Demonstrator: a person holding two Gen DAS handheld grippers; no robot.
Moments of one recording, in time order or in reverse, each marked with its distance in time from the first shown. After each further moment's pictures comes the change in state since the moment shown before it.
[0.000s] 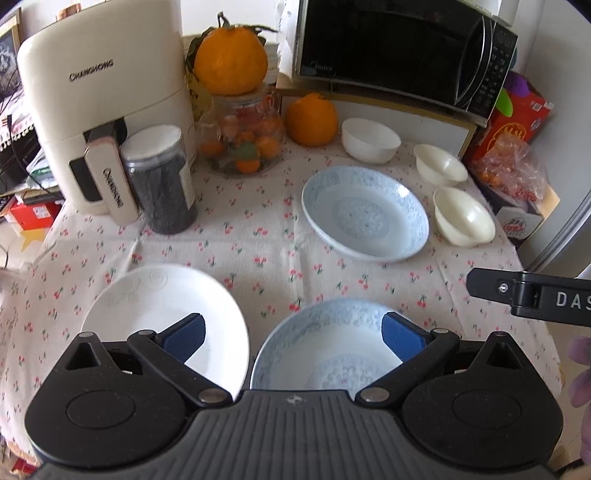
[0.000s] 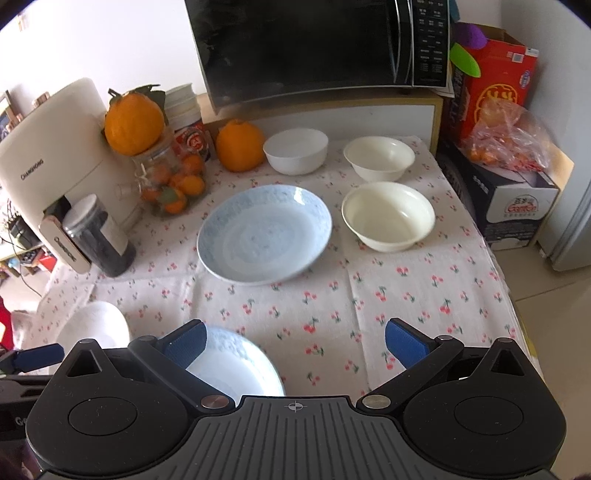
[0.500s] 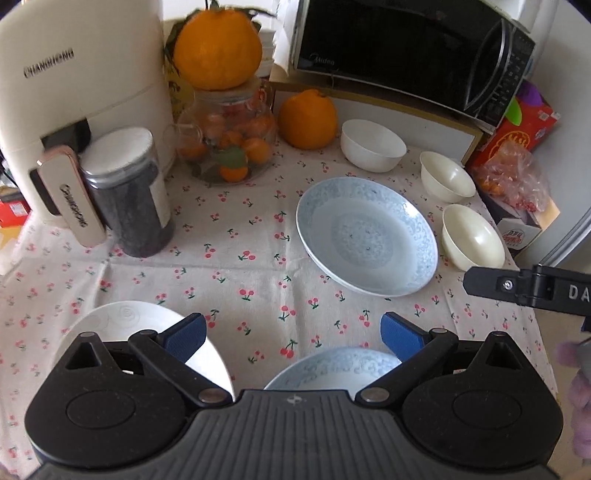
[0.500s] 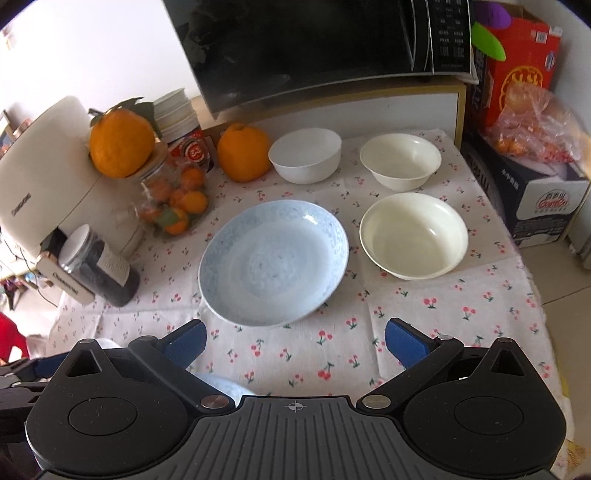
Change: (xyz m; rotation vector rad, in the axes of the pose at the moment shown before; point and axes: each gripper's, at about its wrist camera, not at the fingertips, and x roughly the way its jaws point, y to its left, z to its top) left arm 0.051 0.010 0.033 -0.038 0.045 -0.066; right arm 0.052 -0.022 0.038 0.081 0.045 0.111
